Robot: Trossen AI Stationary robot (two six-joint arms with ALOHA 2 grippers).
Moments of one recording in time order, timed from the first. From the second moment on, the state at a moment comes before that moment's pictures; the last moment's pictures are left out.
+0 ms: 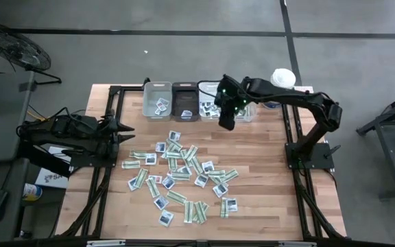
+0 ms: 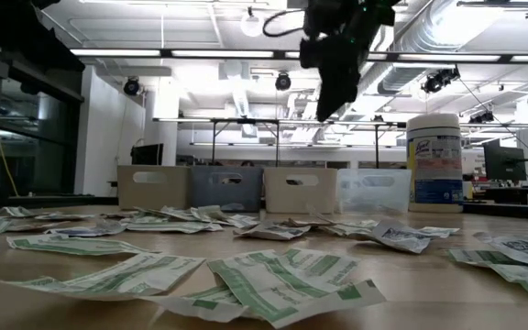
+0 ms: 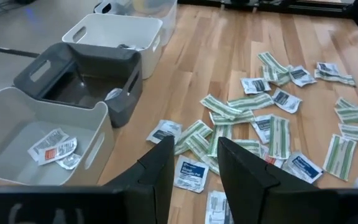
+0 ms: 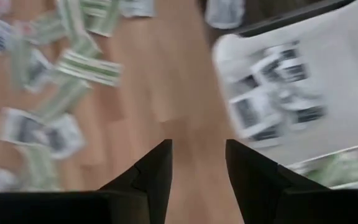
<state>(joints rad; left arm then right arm) -0.12 0.23 0.62 -0.87 -0.32 -0.16 -0.40 1.66 1.46 -0.90 -0.16 -0.06</state>
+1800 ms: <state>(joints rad) -0.12 0.23 0.62 -0.90 -0.06 -0.06 0.27 2.04 1.46 -0.72 0.12 0.38</state>
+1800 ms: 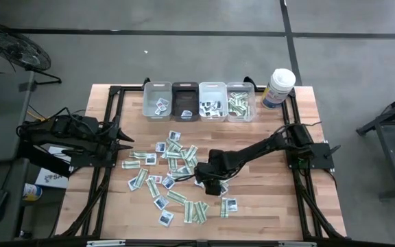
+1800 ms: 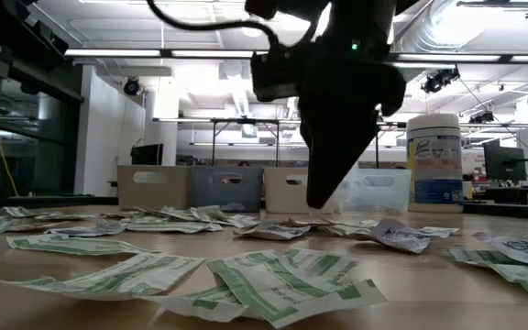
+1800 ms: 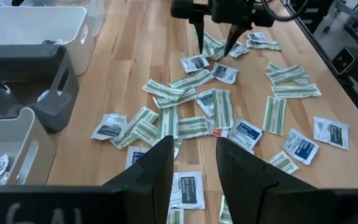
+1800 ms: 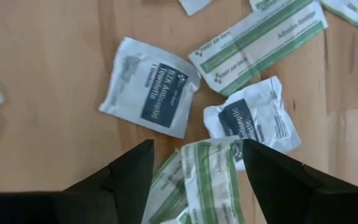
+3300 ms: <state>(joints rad) -0.12 0.23 0.62 -0.95 -0.06 -0.03 0.40 2.14 1.46 -0.75 0.50 0.62</state>
